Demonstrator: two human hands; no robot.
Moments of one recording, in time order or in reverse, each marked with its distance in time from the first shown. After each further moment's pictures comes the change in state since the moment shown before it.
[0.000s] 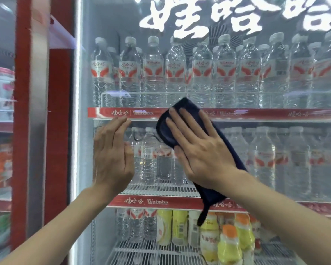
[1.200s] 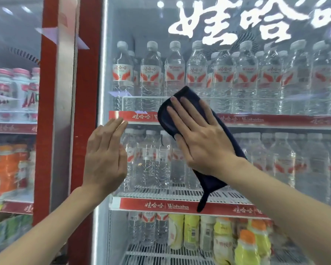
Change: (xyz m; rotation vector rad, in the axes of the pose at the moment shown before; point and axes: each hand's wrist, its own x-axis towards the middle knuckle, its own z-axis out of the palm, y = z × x) left_hand 0.002 -0.075 -0.032 0.103 -0.066 0.057; right_hand 0.067 -0.026 -0.001 -0.002 0.030 0.022
